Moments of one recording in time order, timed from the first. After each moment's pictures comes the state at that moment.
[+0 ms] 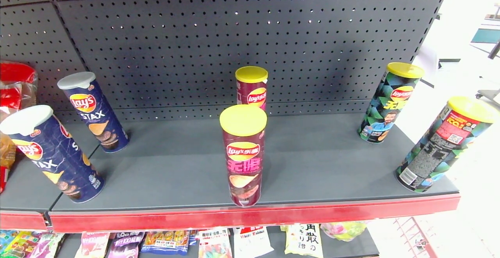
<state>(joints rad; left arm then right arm) 0.00 0.00 0.00 0.00 0.01 0.00 0.00 0.00 0.00 0.00 0.03 0.00</state>
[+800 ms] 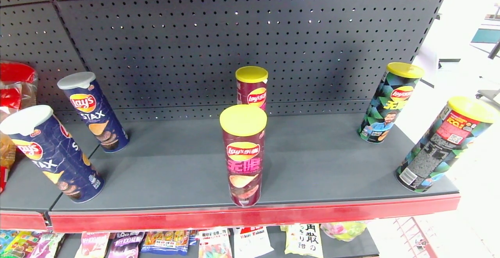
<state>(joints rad) 0.00 0.00 0.00 0.00 0.01 0.00 0.00 0.00 0.00 0.00 0.02 0.00</state>
